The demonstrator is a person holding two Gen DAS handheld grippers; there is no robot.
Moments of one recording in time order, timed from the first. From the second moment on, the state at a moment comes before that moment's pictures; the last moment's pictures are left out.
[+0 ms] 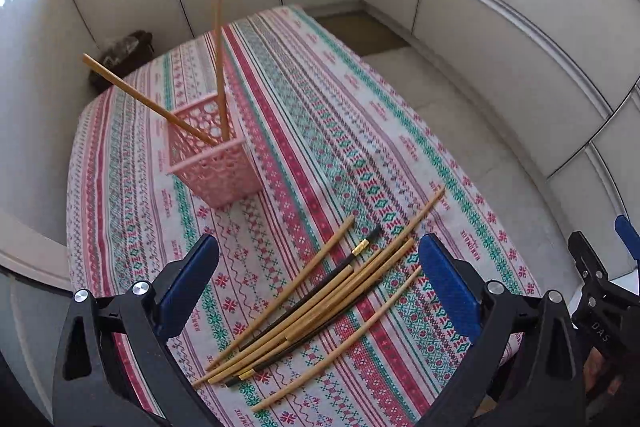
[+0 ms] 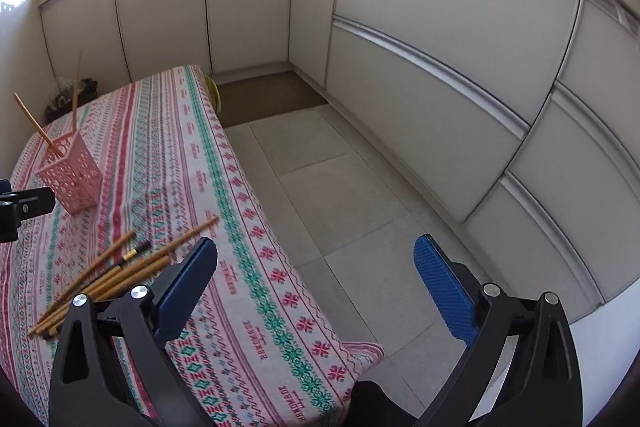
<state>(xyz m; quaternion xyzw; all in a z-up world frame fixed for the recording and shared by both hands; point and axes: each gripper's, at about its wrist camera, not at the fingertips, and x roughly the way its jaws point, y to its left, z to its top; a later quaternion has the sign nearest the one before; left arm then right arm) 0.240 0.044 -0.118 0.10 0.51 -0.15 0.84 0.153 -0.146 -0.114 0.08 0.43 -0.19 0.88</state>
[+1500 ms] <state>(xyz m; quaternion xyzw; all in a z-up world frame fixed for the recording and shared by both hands) 0.235 0.093 -0.124 0.08 0.46 -0.19 0.87 0.255 -0.138 -0.174 0.27 0.57 -0.13 0.76</state>
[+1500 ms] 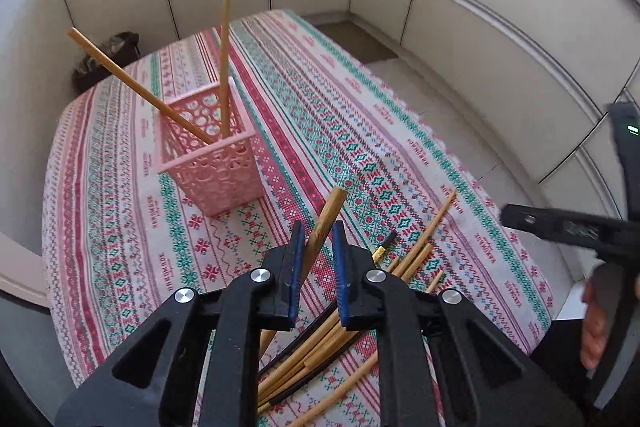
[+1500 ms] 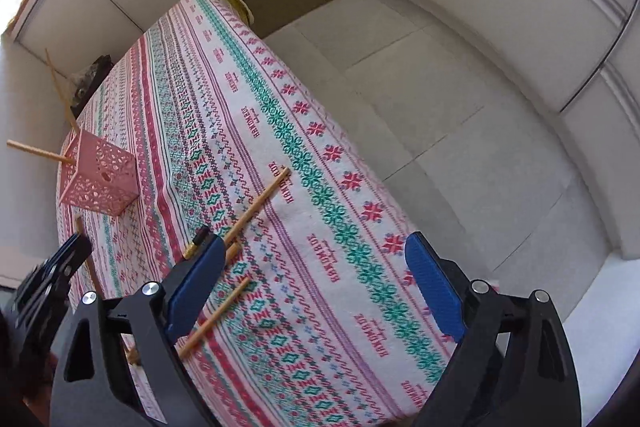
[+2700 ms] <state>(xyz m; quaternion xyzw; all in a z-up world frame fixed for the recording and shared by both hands) 0.172 0.138 -0.029 -0.03 0.32 -0.19 0.93 0.212 -0.047 -0.069 0.20 0.40 0.04 0.89</state>
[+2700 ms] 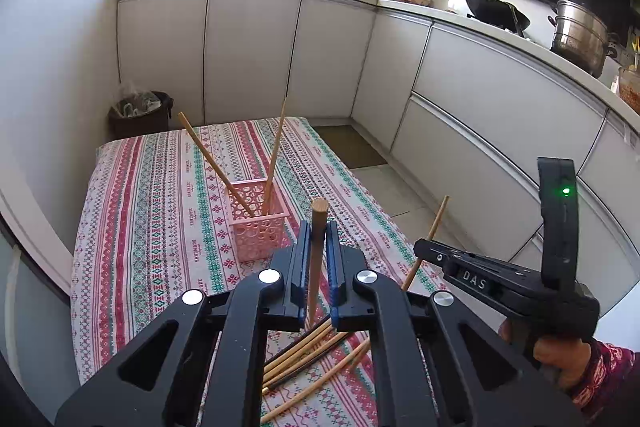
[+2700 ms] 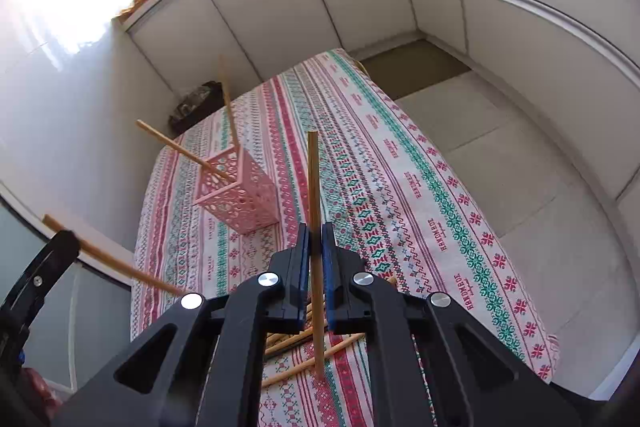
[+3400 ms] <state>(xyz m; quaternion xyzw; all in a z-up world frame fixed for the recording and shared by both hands) 0.206 0.125 0.062 -0.01 0.25 -0.12 0.96 0.238 -0.057 0.050 0.17 0.28 0.10 0.94</state>
